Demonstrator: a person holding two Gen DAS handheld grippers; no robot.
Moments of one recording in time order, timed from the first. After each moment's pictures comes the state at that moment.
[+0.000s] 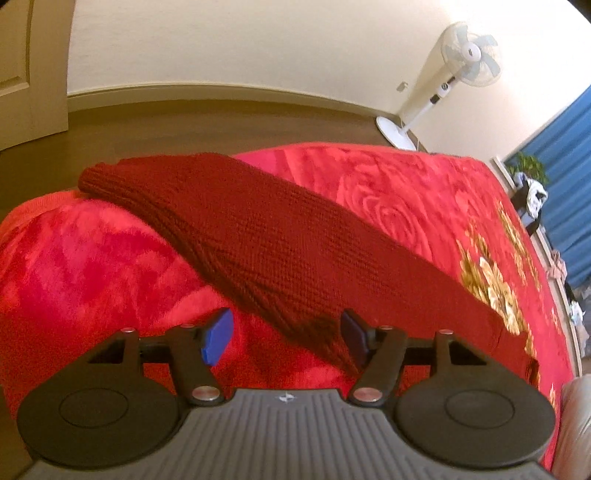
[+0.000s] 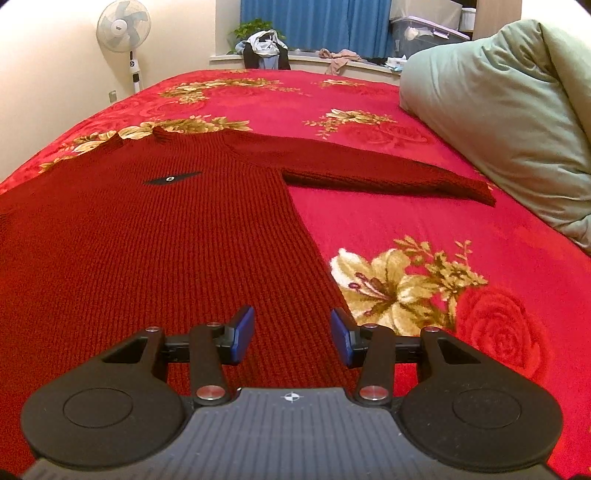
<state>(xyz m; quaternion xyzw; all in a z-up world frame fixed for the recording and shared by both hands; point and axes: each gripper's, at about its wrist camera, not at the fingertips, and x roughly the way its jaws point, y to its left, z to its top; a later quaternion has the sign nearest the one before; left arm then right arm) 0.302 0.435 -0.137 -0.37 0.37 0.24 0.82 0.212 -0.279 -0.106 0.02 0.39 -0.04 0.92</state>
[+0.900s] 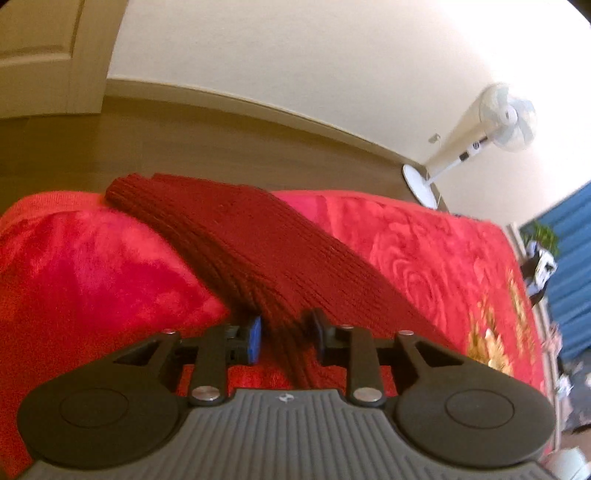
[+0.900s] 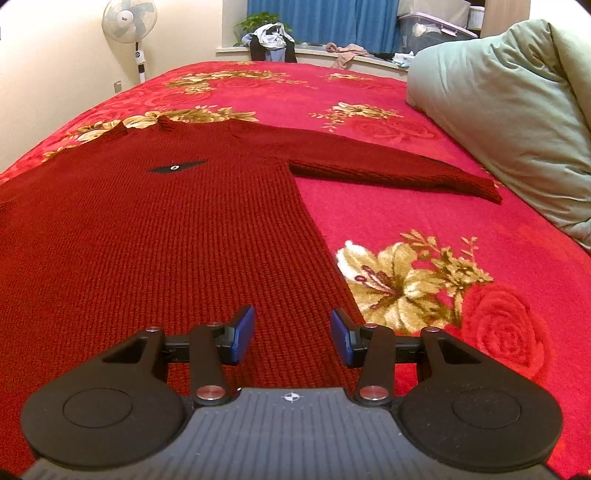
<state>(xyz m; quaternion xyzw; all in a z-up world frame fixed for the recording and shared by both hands) 0.298 0.469 -0.147 -0.44 0.31 0.30 0.79 0.214 -0.276 -0.111 0.01 0.40 -0.03 0.92</state>
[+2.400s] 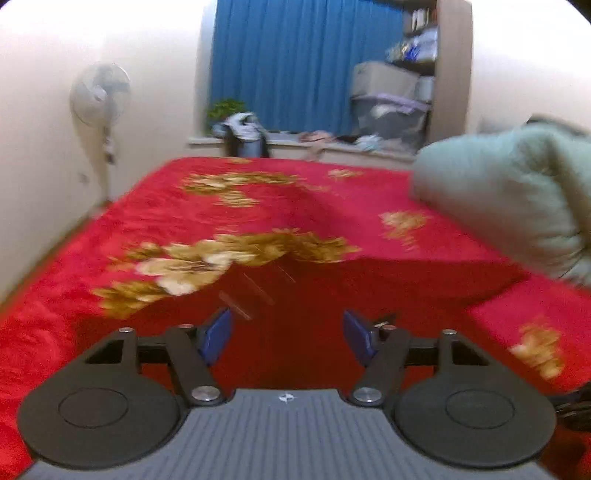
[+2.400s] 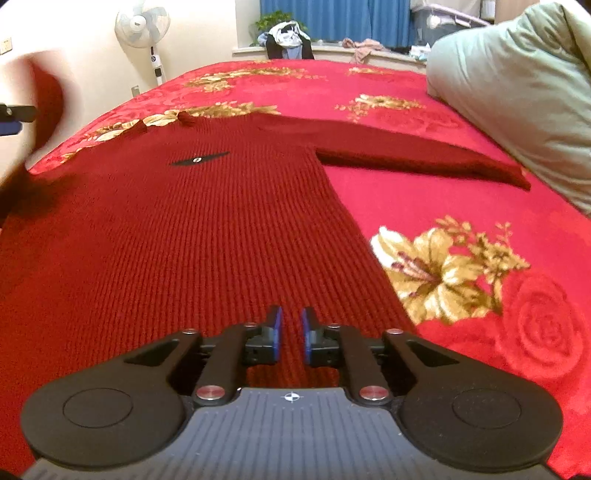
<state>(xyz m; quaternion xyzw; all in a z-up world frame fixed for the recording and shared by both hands) 0.360 0.122 -0.041 0.02 0.26 -0.13 0.96 0.219 -0.274 -0.130 0.04 0.40 0.01 0.91</state>
